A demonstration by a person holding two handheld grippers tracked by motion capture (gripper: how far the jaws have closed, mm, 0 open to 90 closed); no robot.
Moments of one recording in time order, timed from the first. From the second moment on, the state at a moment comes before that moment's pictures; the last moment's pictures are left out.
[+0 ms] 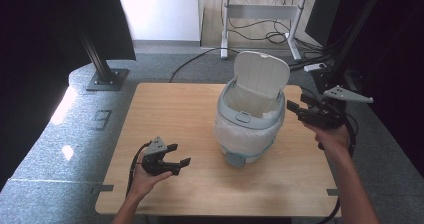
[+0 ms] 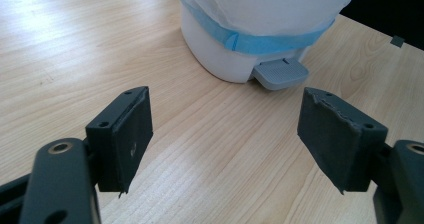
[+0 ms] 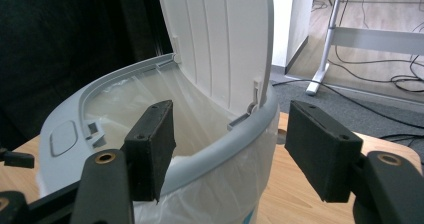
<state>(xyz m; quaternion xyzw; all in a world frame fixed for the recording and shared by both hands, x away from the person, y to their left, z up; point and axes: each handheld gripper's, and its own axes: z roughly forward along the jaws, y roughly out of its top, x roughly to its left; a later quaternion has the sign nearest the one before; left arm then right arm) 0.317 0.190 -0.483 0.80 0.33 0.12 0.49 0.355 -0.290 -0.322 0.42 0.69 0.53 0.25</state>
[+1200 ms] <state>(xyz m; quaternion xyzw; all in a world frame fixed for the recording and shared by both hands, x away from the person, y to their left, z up) 0.319 0.186 -0.493 0.81 0.34 0.09 0.48 0.435 -0.253 -0.300 0.41 0.69 0.55 0.23</state>
